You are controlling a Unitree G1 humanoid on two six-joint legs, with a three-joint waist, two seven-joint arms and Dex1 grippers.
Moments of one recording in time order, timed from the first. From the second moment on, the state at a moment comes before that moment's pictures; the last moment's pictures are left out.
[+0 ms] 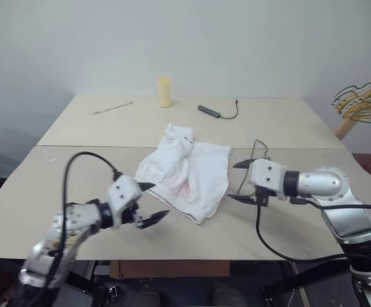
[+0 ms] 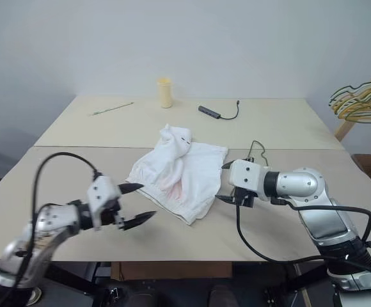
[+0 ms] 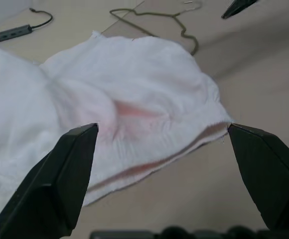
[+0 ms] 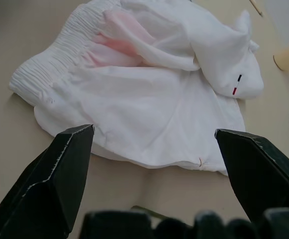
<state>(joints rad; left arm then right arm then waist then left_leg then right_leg) -0.09 0.57 -0.15 -0.46 -0.27 0.47 -0.76 -0.34 -0.80 0.13 -0.28 0.06 0.26 0.99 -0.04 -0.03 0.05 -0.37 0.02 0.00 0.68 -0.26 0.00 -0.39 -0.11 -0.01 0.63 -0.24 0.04</state>
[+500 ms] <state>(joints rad) -0.24 0.48 -0.52 -0.29 0.08 0.51 -0.66 -0.34 -0.80 0.12 -0.30 0.06 0.28 0.95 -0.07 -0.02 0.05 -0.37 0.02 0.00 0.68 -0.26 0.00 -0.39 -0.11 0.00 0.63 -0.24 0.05</state>
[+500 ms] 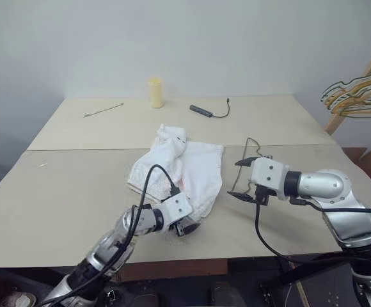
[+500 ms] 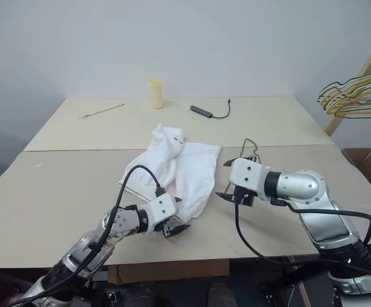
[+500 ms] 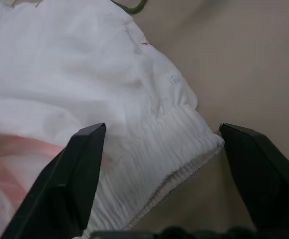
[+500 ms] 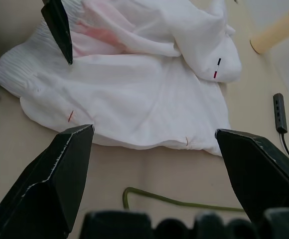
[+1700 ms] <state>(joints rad) 0.33 0.91 0.44 -0.61 -0.28 0.31 -1.08 -0.68 -0.63 0.49 0.47 -0.41 -0.43 0.82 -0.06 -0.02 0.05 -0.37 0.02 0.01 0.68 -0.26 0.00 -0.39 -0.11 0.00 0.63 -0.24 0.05</state>
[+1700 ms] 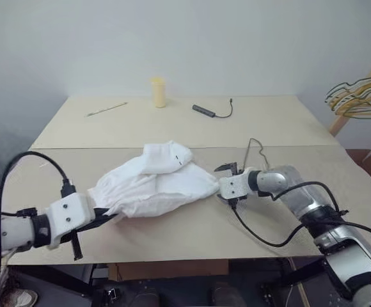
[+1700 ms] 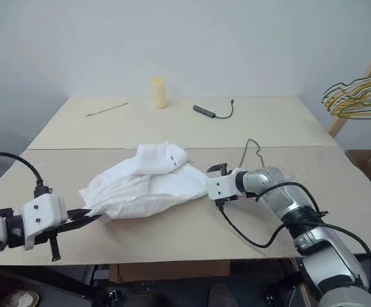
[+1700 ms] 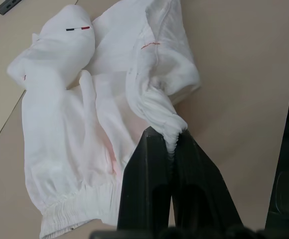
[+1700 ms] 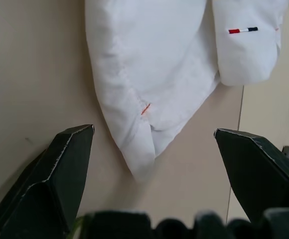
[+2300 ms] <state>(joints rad) 0.36 0.91 0.46 -0.53 -0.25 0.24 -1.08 -0.76 -0.53 0.53 0.69 -0.47 -0.58 0.81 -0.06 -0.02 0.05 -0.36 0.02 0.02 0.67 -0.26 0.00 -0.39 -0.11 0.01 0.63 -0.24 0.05</state>
